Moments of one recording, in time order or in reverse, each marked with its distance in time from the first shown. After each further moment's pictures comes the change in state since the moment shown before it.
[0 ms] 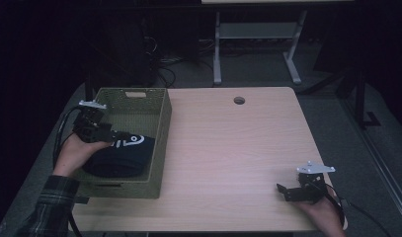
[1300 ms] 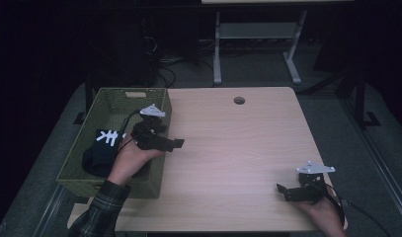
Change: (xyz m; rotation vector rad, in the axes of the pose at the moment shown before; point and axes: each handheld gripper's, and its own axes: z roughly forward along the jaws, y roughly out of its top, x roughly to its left) left arm -0.129 0.031 0.060 -0.070 -0.183 0.178; right arm 0.000 0.000 0.000 -0.001 0.002 0.000
